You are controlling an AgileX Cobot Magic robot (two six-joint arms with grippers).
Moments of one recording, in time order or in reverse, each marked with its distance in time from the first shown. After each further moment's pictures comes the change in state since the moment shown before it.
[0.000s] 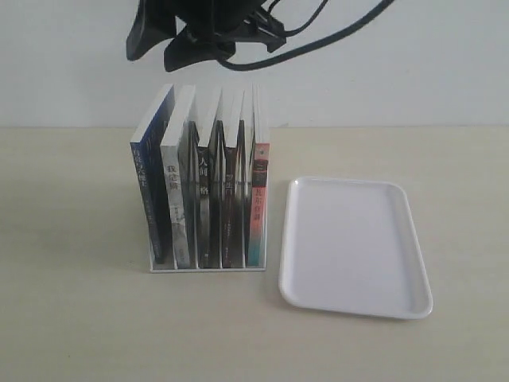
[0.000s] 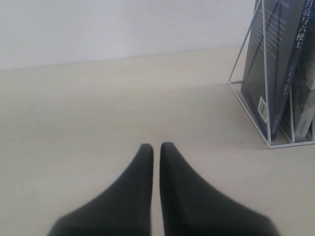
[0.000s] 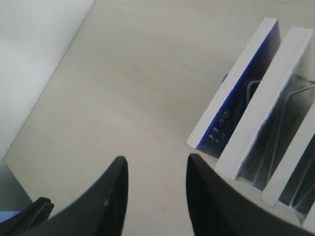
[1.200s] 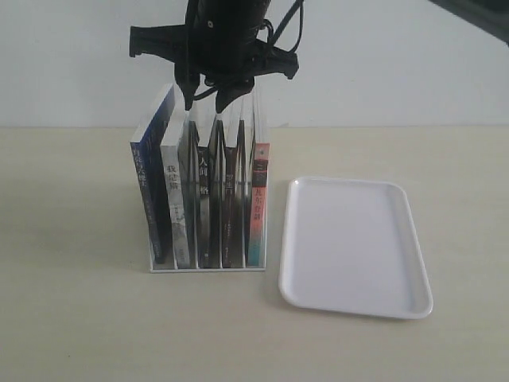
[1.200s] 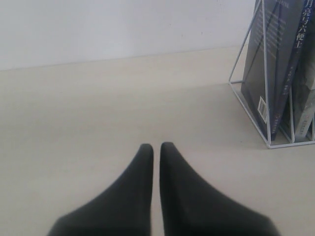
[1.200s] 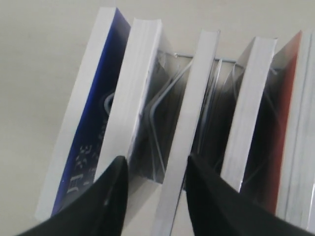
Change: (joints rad) left arm 0.000 0.000 0.000 0.000 0.000 0.000; right arm 0.010 0.355 -0.438 -0.446 0.350 0.392
